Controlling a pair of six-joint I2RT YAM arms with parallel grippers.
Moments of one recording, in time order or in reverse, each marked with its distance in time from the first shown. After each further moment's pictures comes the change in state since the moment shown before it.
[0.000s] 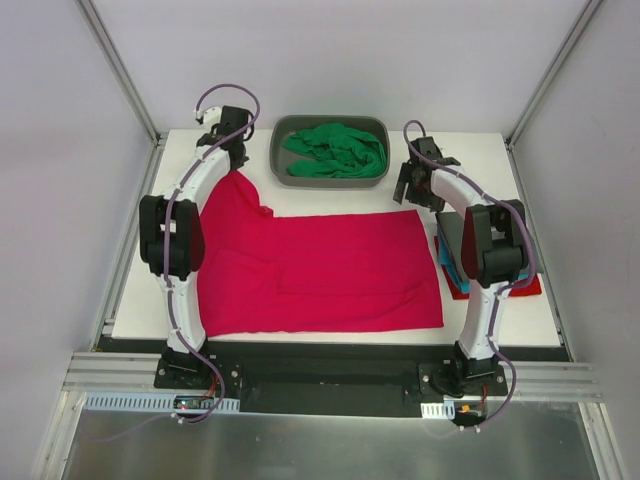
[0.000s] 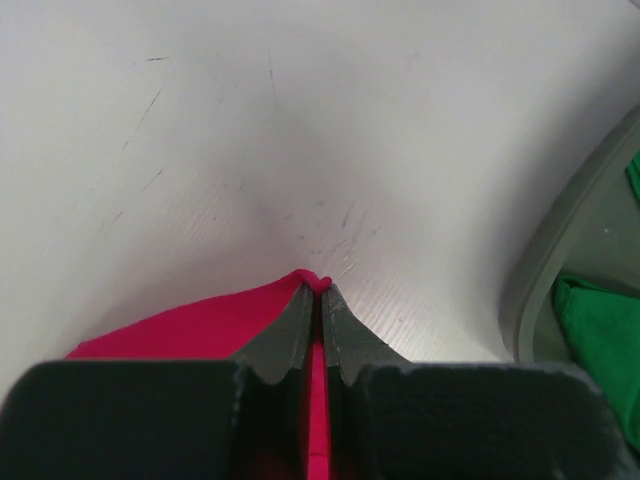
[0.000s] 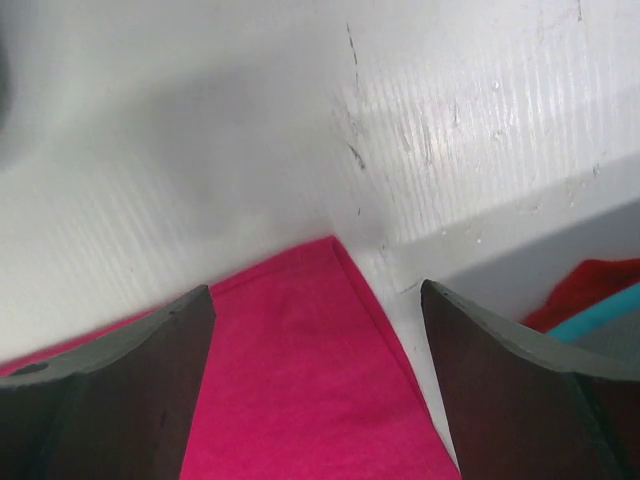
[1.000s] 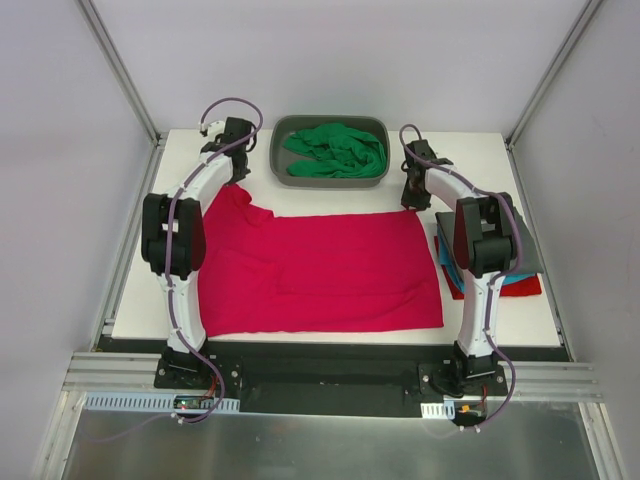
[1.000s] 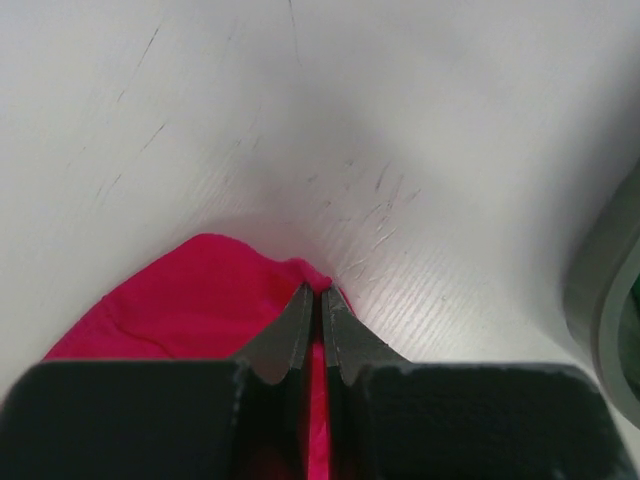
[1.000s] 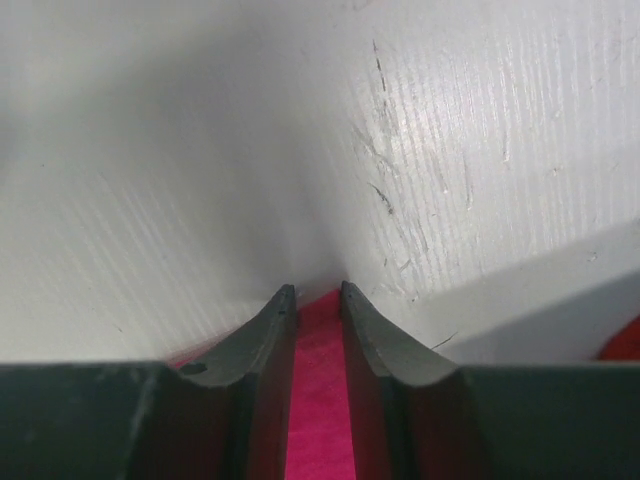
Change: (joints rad) left arm -0.001 0.015 -0.071 0.000 0.005 -0.001; right arm -0.010 0.148 0.089 0.004 -0.015 0.027
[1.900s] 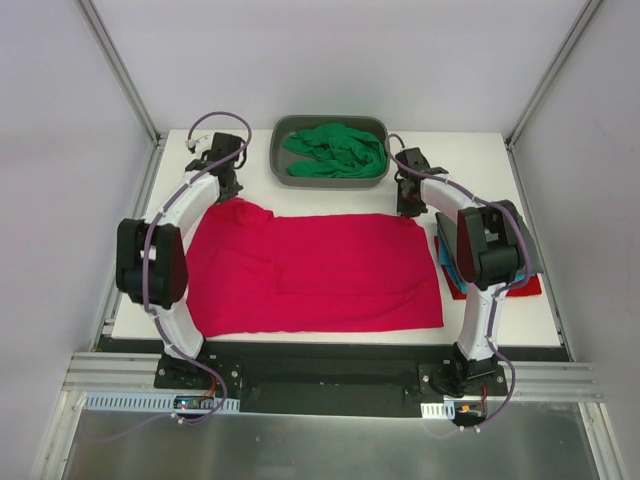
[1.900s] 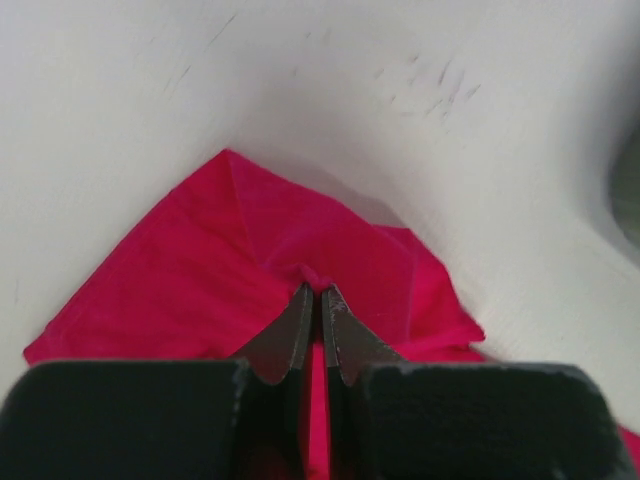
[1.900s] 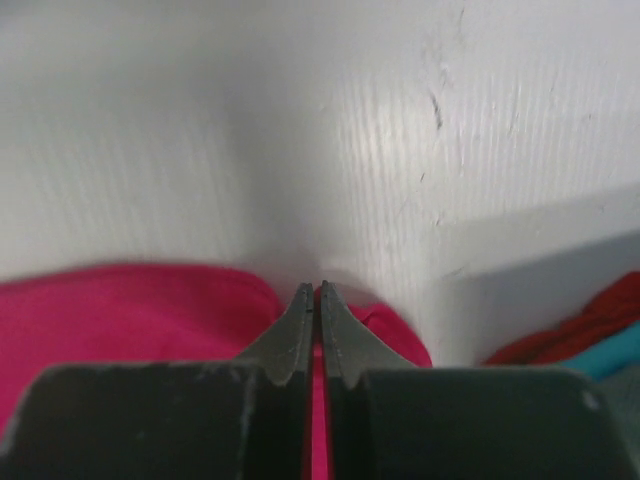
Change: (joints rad) left arm 0.000 -0.230 -0.263 0.003 0.040 -0.027; right arm 0.056 -0.100 -0.130 0.050 -0.007 -0.150
